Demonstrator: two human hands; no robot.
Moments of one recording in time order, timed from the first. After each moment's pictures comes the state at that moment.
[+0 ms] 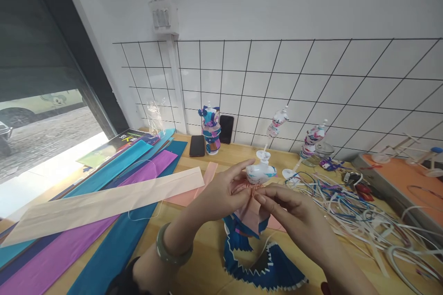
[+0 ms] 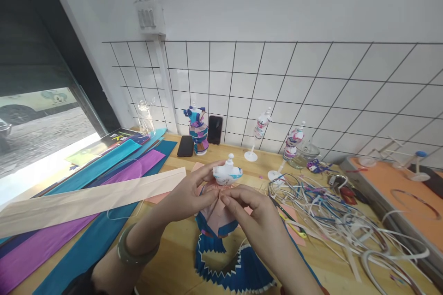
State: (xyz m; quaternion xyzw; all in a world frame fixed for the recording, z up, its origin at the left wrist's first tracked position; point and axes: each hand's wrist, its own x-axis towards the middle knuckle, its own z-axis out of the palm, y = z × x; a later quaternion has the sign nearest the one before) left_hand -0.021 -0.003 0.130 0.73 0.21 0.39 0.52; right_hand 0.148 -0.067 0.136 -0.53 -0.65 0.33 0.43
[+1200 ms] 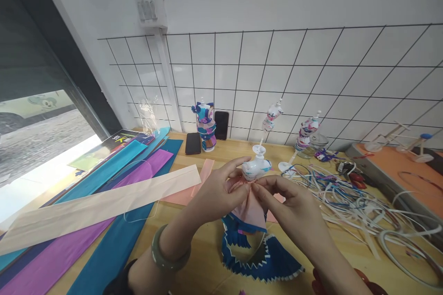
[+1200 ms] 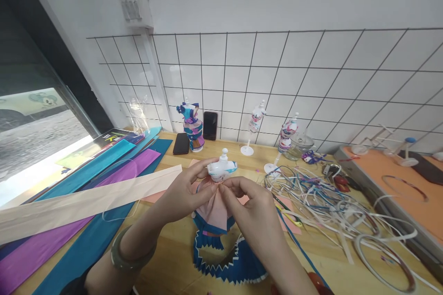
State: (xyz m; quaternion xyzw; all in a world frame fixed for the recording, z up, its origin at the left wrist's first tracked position) left_hand -0.015 -0.010 0.136 0.72 0.25 0.39 0.52; right_hand 0.144 -0.066 0.132 -0.58 -0.62 0.22 0.47
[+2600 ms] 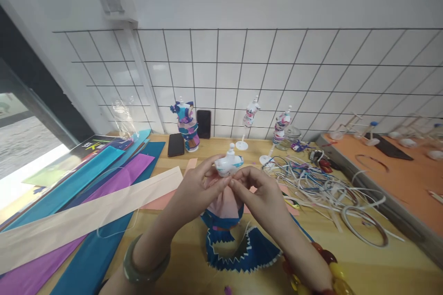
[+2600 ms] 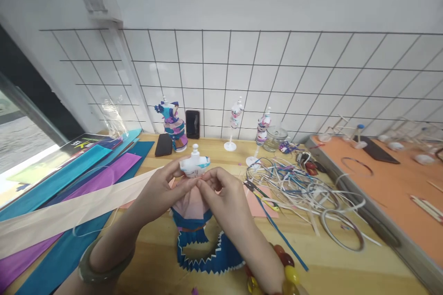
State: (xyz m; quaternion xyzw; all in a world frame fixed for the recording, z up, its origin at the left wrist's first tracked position) left_hand -0.022 -0.002 0.133 0.77 0.30 0.37 0.42; right_hand 0.138 -0.058 0.126 -0.56 -0.59 0.26 0.52
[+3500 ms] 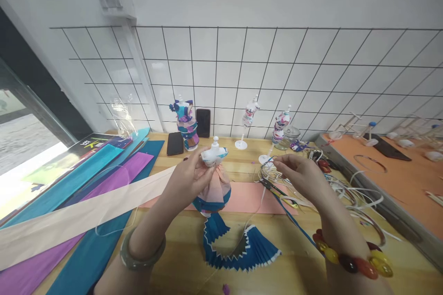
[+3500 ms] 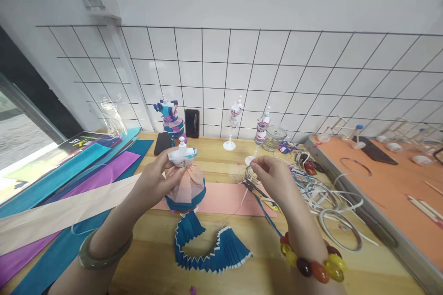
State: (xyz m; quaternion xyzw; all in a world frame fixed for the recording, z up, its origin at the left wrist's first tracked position) left_hand -0.033 0.018 0.124 0.81 0.38 0.37 0.26; right_hand 0.257 -0.038 0.110 -0.72 -0.55 0.16 0.40
